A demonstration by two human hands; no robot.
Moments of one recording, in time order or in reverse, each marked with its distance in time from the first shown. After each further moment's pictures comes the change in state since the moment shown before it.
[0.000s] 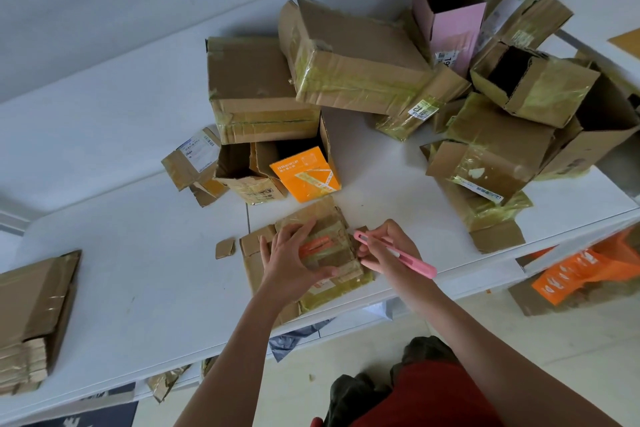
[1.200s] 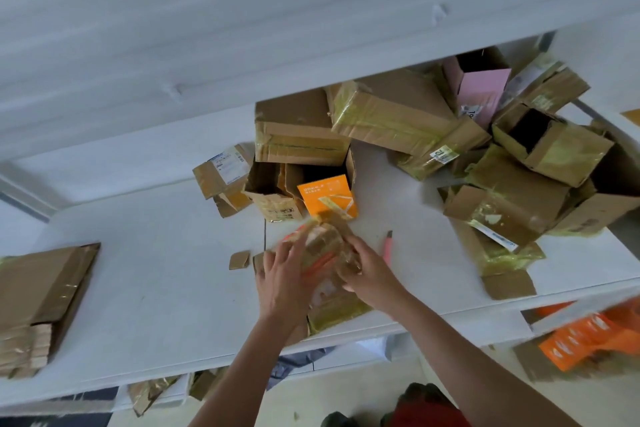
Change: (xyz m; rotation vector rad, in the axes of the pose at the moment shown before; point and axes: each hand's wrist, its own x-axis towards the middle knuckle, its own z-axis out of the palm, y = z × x) left_hand -0.017 -0.009 -0.013 0.066 0.257 -0.068; right_hand 0.026 -0.026 0.051 -0.453 -0.288 0.007
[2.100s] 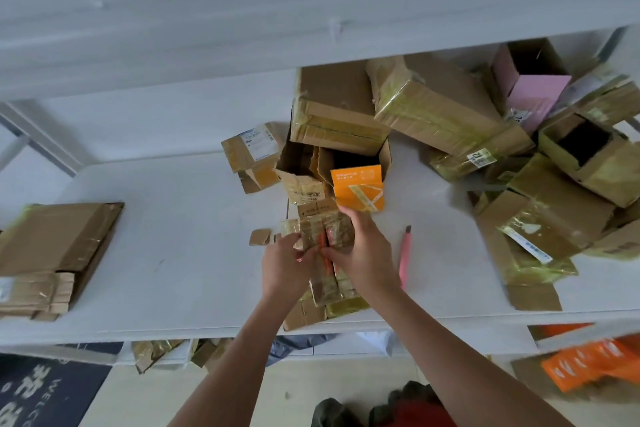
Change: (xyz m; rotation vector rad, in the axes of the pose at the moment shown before) left_hand -0.001 -0.030 -0.018 -0.368 0.101 -0.219; right_hand 0.030 -0.003 0.052 -0.533 0.386 -0.337
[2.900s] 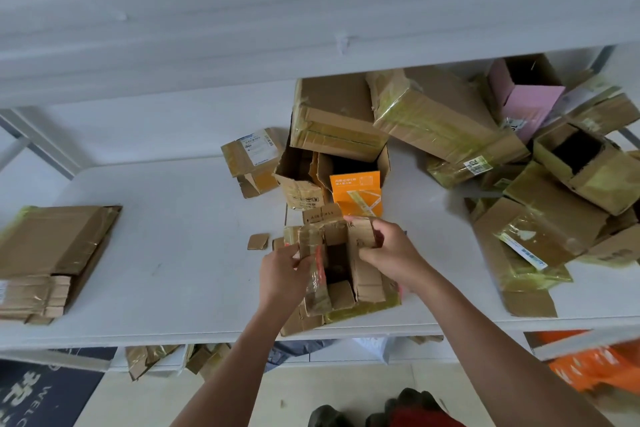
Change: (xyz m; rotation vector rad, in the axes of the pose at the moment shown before) left_hand -0.004 -0.003 0.002 0.049 0.012 0.006; right_hand 0.016 0.007 -0.061 0.457 -0.416 0.290
